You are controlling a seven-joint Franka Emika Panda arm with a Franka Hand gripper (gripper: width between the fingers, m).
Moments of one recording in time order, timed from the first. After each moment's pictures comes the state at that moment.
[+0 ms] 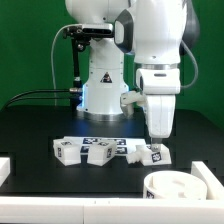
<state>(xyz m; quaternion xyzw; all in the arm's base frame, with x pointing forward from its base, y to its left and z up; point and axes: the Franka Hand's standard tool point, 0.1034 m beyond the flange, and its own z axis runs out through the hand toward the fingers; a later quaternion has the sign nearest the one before) 0.417 0.079 0.039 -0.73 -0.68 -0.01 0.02</state>
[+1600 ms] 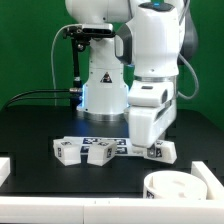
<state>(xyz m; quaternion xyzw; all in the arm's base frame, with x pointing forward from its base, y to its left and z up) 0.417 0.094 0.020 -0.91 -0.41 -0.01 0.04</state>
